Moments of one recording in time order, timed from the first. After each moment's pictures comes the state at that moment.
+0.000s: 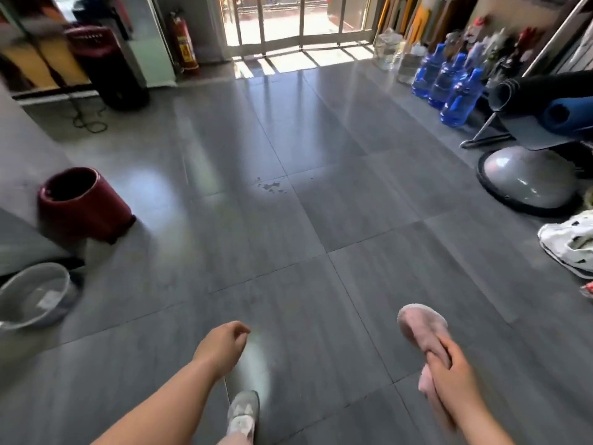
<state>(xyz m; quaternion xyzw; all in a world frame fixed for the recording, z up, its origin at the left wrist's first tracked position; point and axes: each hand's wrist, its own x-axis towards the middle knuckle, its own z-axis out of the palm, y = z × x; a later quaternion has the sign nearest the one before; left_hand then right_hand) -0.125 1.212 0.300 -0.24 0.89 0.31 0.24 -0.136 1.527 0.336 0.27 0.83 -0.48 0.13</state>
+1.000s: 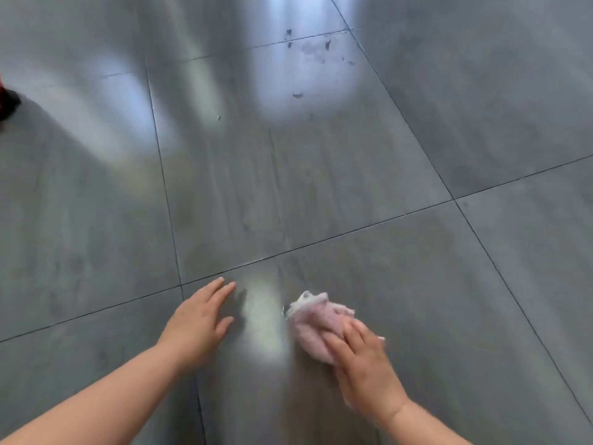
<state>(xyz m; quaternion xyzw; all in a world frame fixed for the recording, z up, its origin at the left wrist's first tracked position) -0.343 0.977 -0.286 -0.12 0.93 0.17 0.29 -0.344 1.225 -0.356 -0.35 0.91 -0.22 -0.10</state>
